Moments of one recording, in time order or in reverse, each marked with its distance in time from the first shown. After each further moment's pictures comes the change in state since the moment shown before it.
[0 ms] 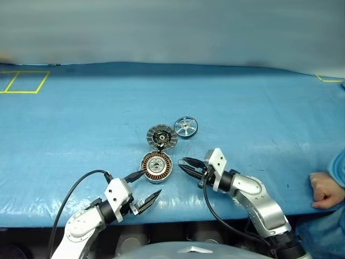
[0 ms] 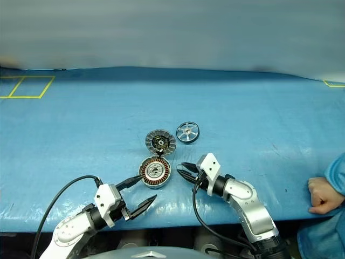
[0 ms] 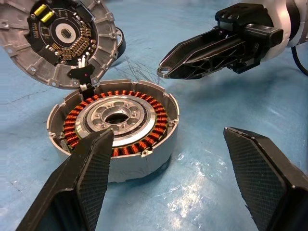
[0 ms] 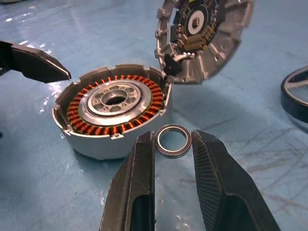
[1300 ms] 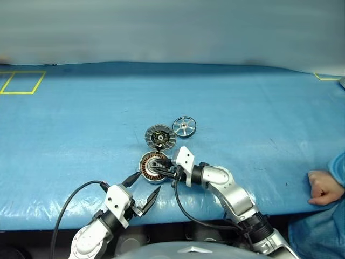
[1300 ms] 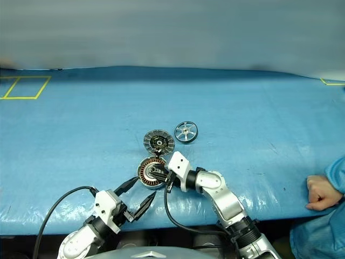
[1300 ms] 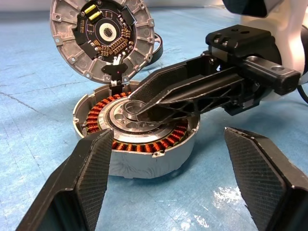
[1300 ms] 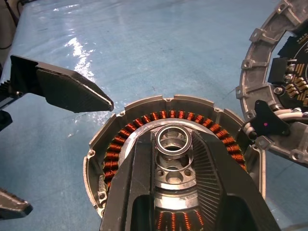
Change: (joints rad) left arm 0.107 -0.082 -0.036 -0.020 0.039 -0.065 0.193; right arm -0.186 0.138 0.198 0.173 -0.142 -0.041 -0.008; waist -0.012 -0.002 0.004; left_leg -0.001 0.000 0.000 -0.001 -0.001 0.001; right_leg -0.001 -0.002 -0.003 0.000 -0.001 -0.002
